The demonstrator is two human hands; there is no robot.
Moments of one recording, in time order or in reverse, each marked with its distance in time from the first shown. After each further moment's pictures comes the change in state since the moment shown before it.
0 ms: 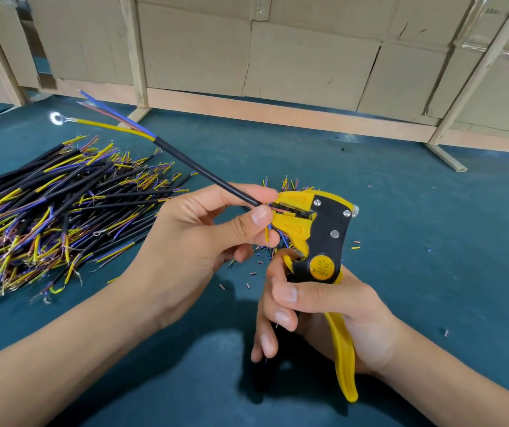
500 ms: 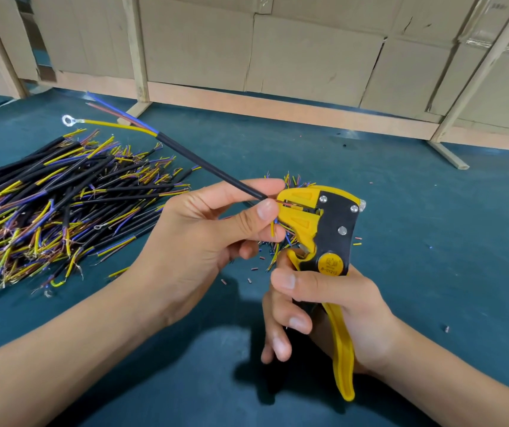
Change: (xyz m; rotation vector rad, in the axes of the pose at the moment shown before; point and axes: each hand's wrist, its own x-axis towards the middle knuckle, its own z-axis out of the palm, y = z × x) left_hand -0.001 -0.002 0.002 -0.063 0.007 -0.030; right_hand 0.000 -0.001 0.007 -0.035 0.064 0.007
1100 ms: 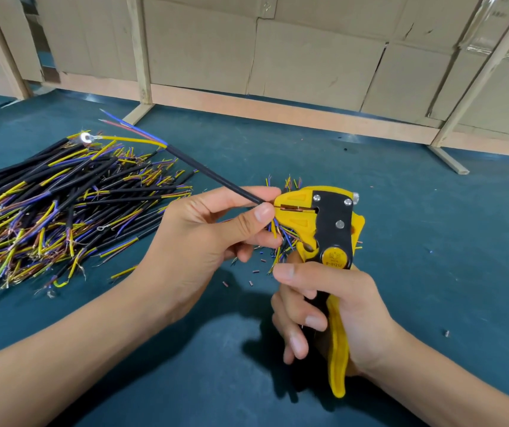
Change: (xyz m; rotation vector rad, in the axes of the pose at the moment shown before) left_hand 0.002 -0.006 -0.006 0.107 0.045 0.000; right_hand 0.001 0.000 0.007 -0.015 0.259 0.039
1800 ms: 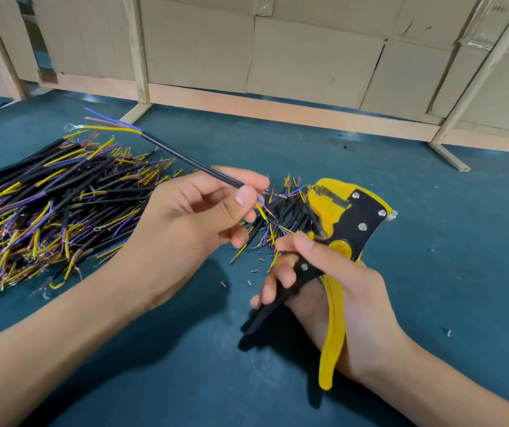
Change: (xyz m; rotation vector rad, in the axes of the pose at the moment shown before) left_hand 0.009 0.005 -0.015 -0.009 -0.092 0.108; right_hand 0.006 0.010 0.000 0.256 0.063 -0.138
